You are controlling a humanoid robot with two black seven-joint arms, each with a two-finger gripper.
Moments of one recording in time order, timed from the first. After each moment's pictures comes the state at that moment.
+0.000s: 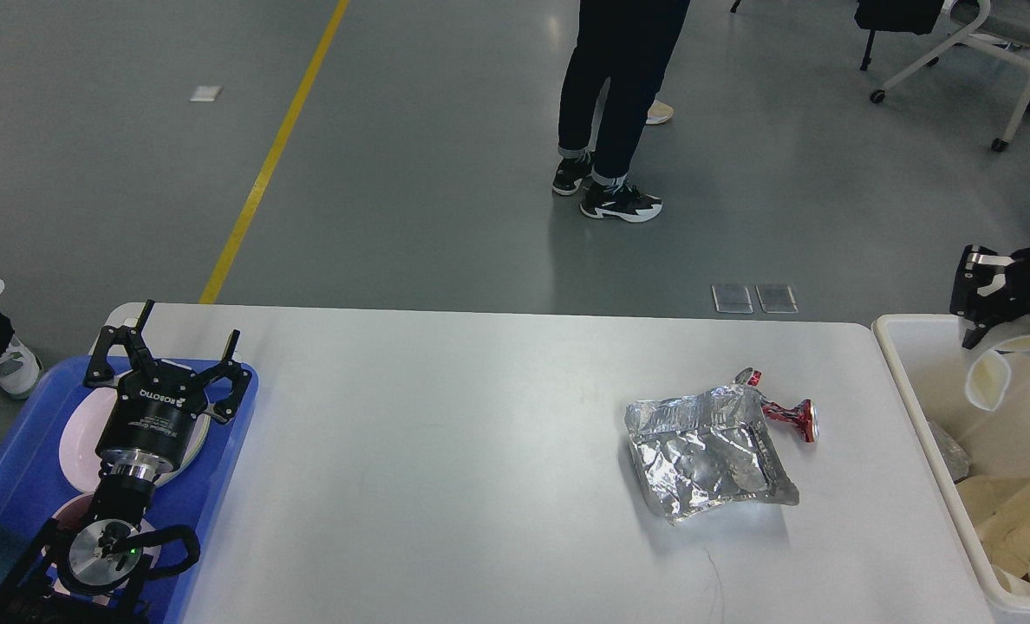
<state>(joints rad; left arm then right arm) -0.25 0.10 -1.62 -0.76 0.35 -0.66 -0.13 2.31 -0.63 -1.54 1.43 0.15 0.58 -0.29</state>
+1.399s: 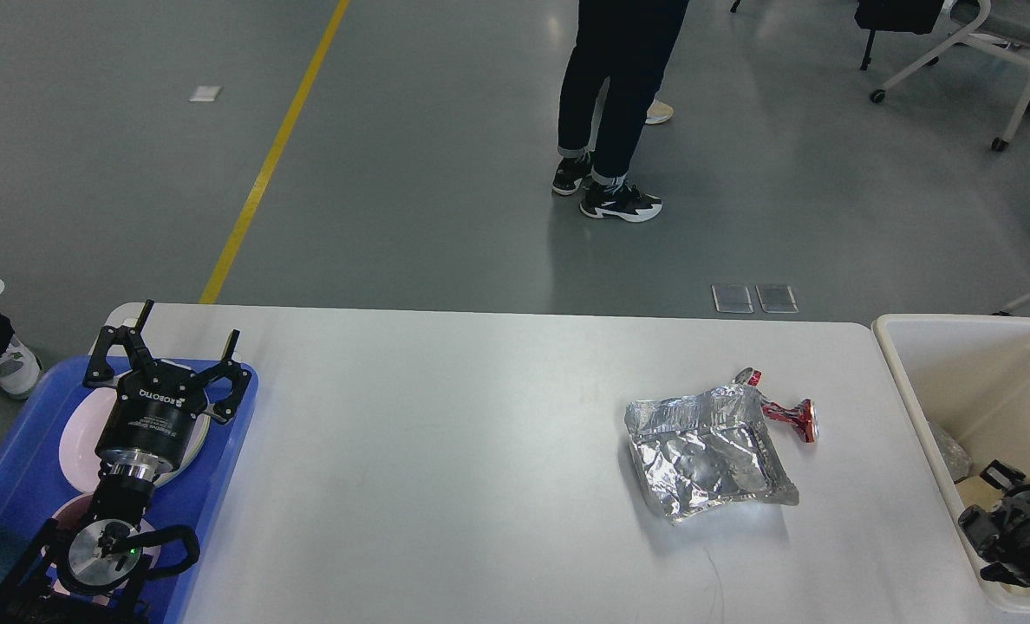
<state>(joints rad) -0.25 0.11 -1.62 -0.76 0.35 -0.66 -0.13 0.58 -0.31 -0.92 0.02 0.12 -0.13 -0.28</state>
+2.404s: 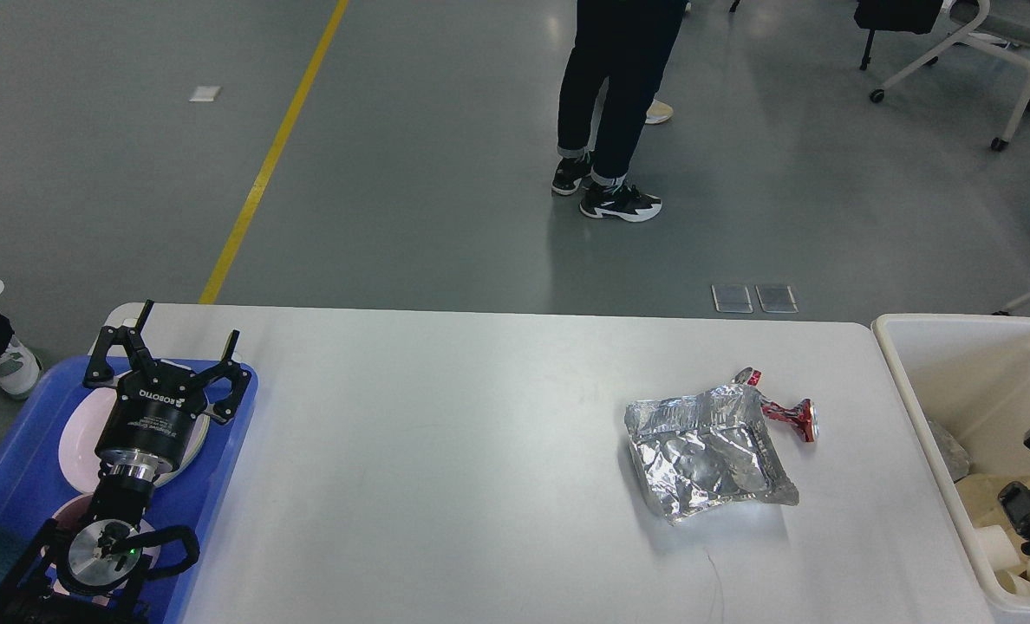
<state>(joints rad) -0.25 0.11 -1.62 -0.76 0.35 -0.66 -0.13 0.63 -0.38 -0.92 0.02 0.12 -0.18 -0.28</state>
